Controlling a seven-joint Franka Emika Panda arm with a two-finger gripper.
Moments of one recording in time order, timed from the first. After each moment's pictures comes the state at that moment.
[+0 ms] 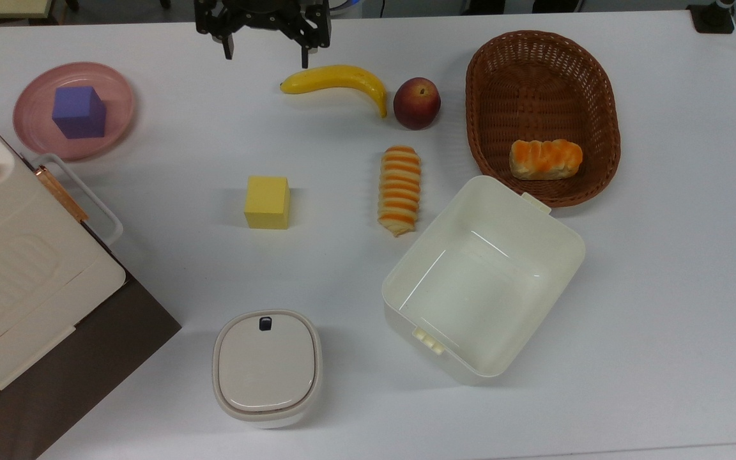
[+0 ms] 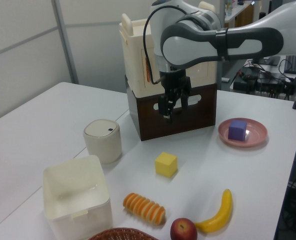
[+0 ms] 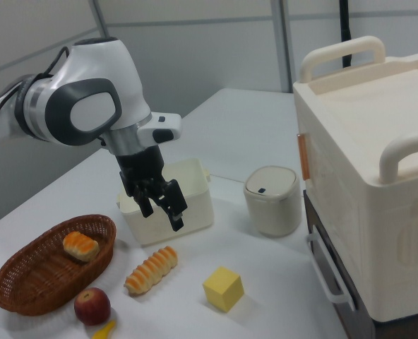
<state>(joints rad) -0.01 0.05 0.00 -1.64 -0.09 1.66 0.06</state>
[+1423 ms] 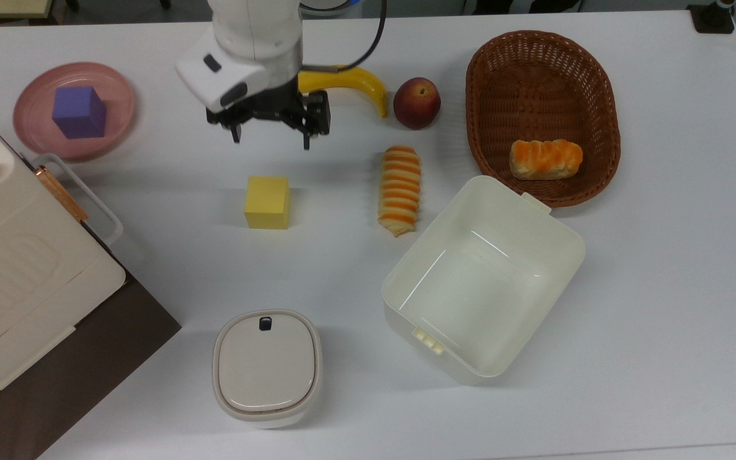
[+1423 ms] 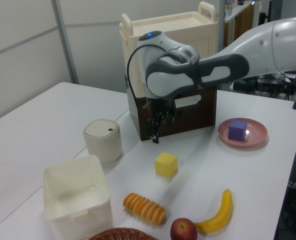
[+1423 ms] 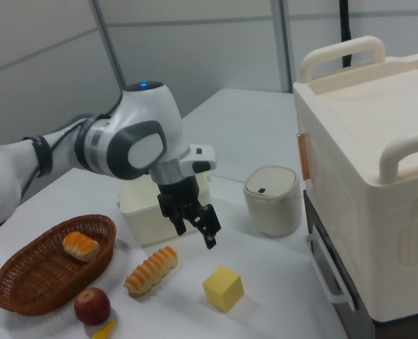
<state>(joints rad) -0.01 0.25 0.00 -1.63 -0.08 1.86 0.06</state>
